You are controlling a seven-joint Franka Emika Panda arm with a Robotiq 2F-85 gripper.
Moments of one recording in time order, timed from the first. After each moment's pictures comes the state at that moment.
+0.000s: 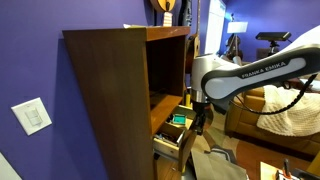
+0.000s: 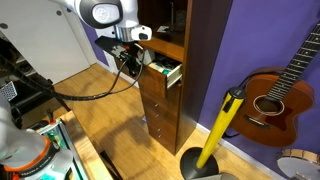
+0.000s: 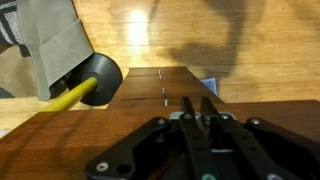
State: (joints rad) arm -0.02 -0.25 -0.05 -2.33 0.03 2.03 -0.17
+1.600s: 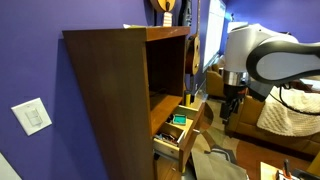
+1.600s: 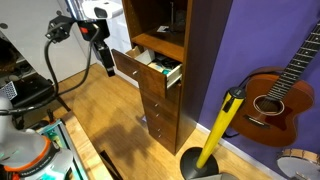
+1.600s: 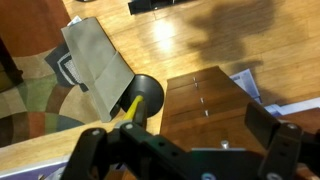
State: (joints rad) arm -0.09 -0.65 -0.03 -2.43 -0.10 1.76 0.12
